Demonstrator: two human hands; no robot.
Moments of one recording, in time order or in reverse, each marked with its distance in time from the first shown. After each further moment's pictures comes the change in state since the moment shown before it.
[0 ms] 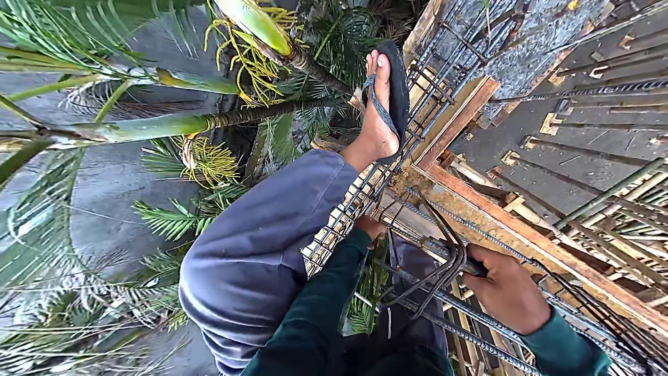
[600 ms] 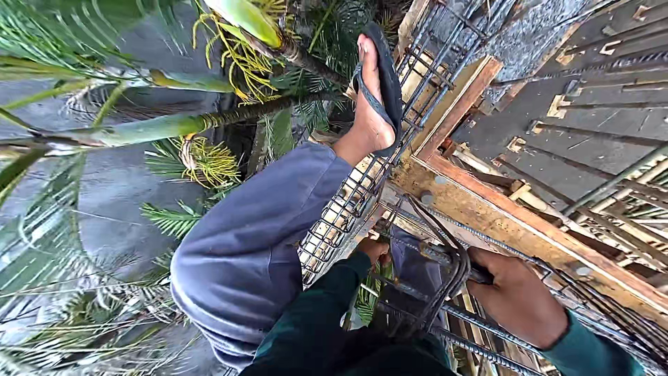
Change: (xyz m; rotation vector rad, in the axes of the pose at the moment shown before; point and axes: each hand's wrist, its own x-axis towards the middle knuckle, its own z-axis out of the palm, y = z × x) left_hand 0.112 -0.112 0.060 -0.183 -0.130 0.014; right_hand -0.009 -0.006 -0.003 0.007 -0.065 -0.016
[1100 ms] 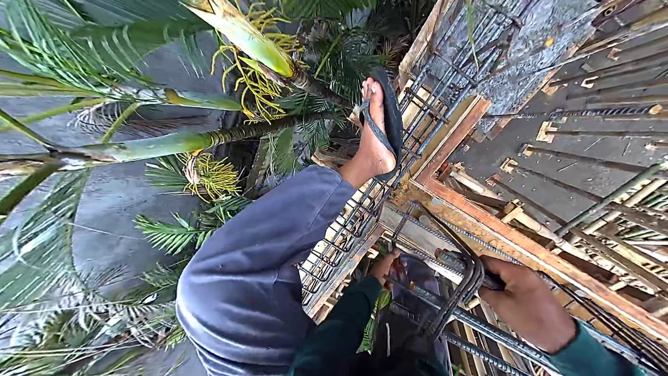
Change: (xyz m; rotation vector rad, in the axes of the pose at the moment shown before) left_hand 0.041 -0.009 0.040 -0.539 -0.110 0.193; right_hand 0.016 0.004 -0.027 -0.007 0.072 0.028
